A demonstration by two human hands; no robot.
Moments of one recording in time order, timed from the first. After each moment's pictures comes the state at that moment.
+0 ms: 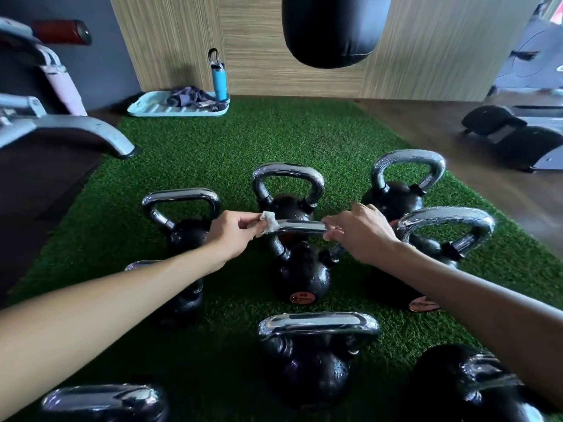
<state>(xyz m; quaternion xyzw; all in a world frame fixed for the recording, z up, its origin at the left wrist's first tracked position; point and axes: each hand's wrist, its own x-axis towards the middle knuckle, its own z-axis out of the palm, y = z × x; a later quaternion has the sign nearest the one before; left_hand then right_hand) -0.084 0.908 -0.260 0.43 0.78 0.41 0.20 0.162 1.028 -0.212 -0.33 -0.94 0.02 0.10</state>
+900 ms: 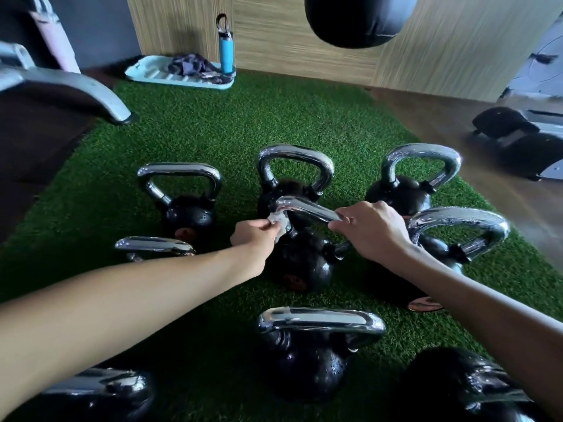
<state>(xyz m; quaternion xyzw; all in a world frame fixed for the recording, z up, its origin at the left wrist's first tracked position) -0.033 0.933 -0.307 0.12 0.75 0.56 0.32 0.155 1.018 -0.213 -0.45 -0.88 0.08 0.11</state>
